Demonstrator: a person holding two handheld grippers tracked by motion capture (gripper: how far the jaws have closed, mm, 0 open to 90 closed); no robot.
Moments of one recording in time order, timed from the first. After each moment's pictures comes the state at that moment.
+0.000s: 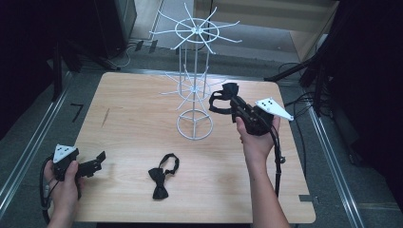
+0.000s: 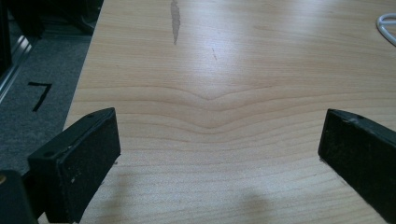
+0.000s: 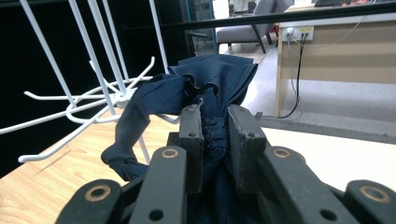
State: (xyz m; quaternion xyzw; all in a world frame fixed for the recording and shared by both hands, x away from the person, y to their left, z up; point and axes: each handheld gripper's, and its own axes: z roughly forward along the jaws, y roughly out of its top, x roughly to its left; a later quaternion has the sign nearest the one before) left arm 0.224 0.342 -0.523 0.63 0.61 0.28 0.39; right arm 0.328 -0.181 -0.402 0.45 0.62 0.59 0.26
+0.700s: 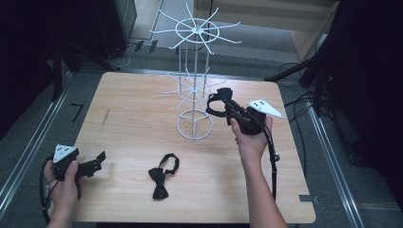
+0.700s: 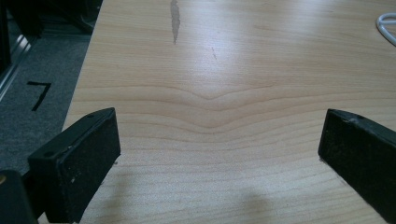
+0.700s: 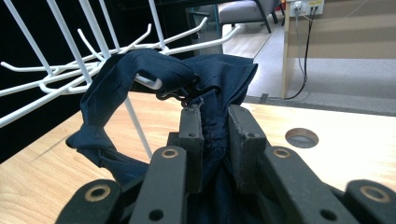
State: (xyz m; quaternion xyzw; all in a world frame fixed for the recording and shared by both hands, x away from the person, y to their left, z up) left arm 0.225 0.343 -0.523 0.63 0.61 0.28 0.38; right arm 0.342 -0.171 -0.425 0.47 0.64 0.57 0.23
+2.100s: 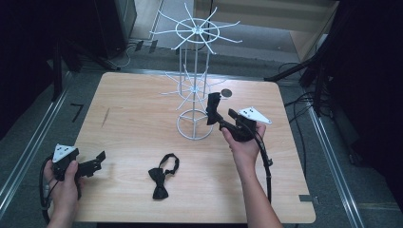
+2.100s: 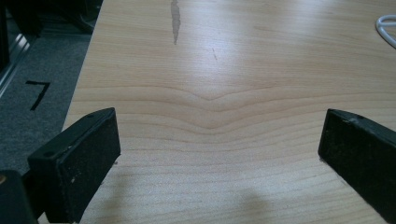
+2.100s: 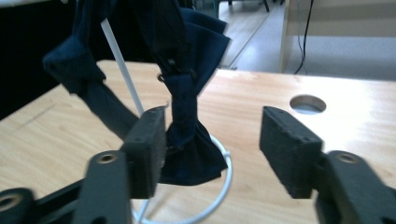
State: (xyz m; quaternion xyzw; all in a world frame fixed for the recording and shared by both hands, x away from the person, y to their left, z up) left arm 0.225 0.343 -0.523 0.63 0.61 0.27 0.39; right arm 0.341 -0.159 -0.460 0.48 0.66 0.53 0.22
